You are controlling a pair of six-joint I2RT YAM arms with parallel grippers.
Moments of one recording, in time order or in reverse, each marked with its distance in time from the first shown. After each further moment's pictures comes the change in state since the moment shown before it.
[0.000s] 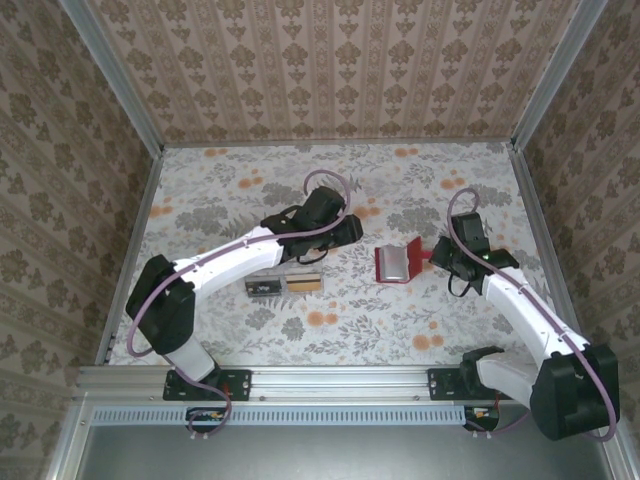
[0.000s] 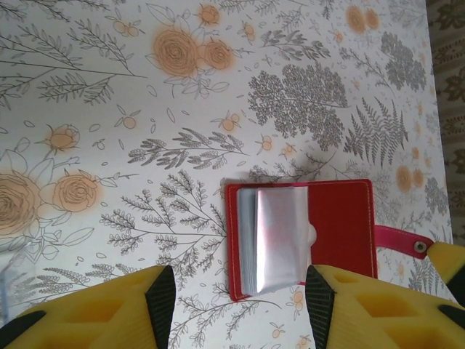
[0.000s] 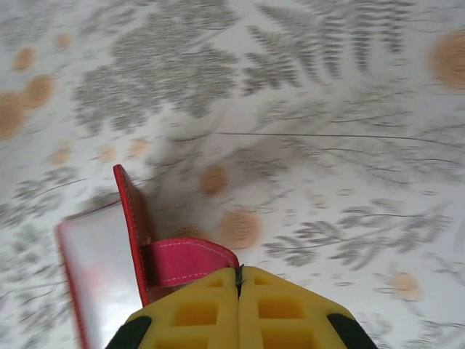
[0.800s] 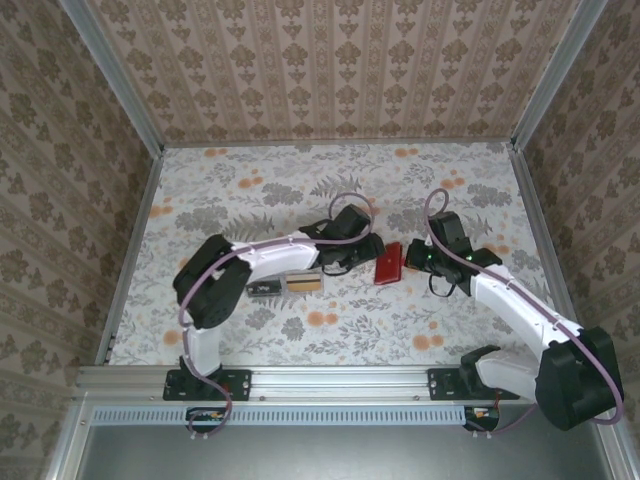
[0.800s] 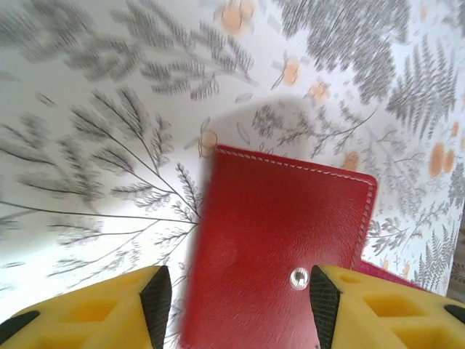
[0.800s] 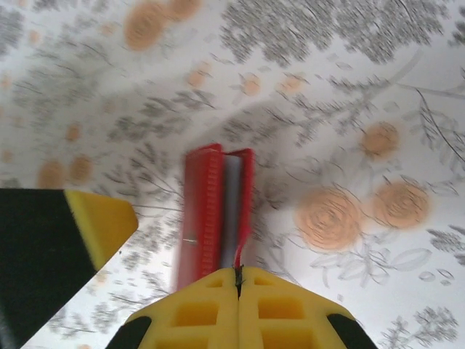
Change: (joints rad) left arm -0.041 0.253 0.035 0.137 0.110 -0.206; right arm 0.150 0.048 0.017 0.130 -0.232 -0.027
